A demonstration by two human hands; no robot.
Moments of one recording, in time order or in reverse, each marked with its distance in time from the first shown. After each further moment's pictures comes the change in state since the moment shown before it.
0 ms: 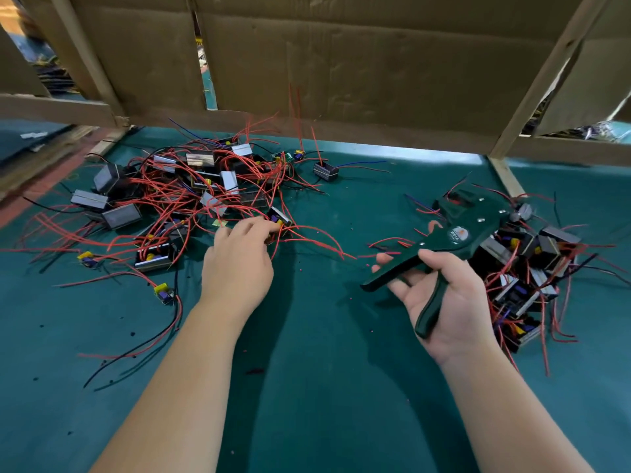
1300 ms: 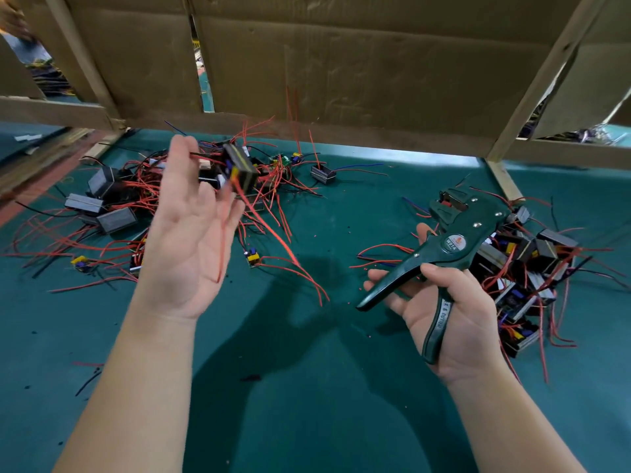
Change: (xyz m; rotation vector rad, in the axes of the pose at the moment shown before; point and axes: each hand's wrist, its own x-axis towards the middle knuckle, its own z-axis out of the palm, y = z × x) left_hand -0.002 0.001 -0.055 -1.593 0.047 0.163; right_hand -0.013 -0.003 -0.004 -0.027 -0.112 -0.028
